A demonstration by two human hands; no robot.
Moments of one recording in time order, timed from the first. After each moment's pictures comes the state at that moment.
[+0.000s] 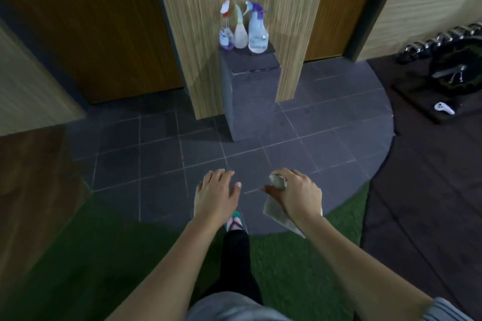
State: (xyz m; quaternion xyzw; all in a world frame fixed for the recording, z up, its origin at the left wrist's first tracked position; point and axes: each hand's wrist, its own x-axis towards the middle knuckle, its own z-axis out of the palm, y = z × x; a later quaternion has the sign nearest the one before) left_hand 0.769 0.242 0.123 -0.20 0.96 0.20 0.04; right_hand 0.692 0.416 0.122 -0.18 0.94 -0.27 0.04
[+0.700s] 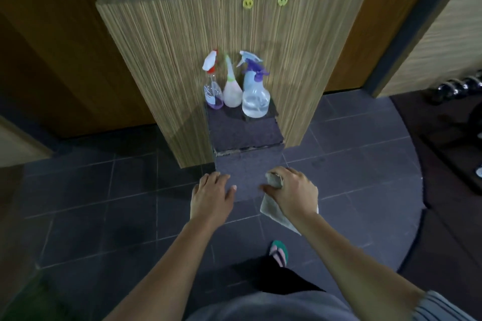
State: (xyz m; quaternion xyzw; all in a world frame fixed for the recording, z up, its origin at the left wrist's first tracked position) left_hand 0.285 0.095 0.113 -0.23 0.95 0.20 0.04; right_hand 0.193 0.262 0.124 -0.23 0.94 -0.24 0.02
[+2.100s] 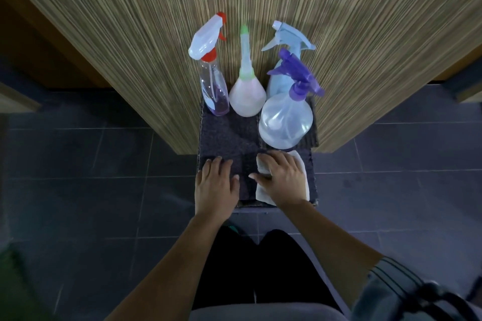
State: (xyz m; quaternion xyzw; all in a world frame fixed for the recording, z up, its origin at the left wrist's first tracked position) left_hand 0.024 -0.014 -0.066 -0.34 0.92 0.20 0.02; right_hand -0.105 0.103 -0.091 -0.42 0.89 -0.17 -0.02
